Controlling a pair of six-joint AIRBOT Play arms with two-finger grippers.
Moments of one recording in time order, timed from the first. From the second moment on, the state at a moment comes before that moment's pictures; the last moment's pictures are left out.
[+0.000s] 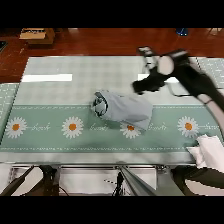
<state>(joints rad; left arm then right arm) 0.61 -1.01 1.19 0.21 -1.36 -0.97 0.38 -1.40 1.39 -1.59 1.28 1.74</state>
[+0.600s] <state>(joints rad) 0.60 -1.01 1.18 0.25 -1.35 -0.97 -0.03 -1.15 0.67 -0.92 0.97 1.61</state>
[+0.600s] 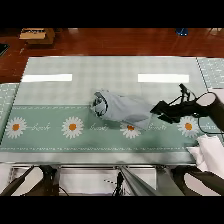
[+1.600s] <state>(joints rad) 0.54 -1.06 1.15 0.27 -1.32 -0.97 -0.28 -0.85 1.08 -0.88 1.25 1.57</state>
